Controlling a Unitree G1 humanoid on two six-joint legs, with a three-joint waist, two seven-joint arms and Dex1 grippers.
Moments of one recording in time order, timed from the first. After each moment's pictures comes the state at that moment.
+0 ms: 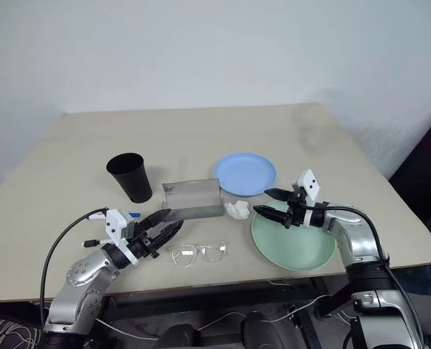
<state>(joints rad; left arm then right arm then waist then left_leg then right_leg) 0.06 0.36 0.03 -0.15 -0.41 0.12 -0.75 -0.38 -0.51 -0.01 0.27 0.36 0.28 1.08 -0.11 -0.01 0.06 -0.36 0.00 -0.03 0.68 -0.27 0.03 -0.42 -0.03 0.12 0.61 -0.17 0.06</state>
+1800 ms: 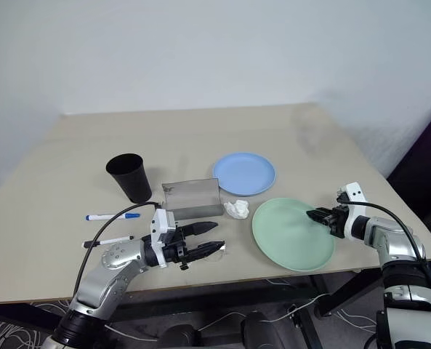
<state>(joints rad) -0.08 0.37 -0.22 -0.17 -0.41 0.20 -0.94 -0.44 -0.67 -0.11 0.64 0.30 0.43 1.00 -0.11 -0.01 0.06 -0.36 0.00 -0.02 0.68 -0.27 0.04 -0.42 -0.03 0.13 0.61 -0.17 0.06</state>
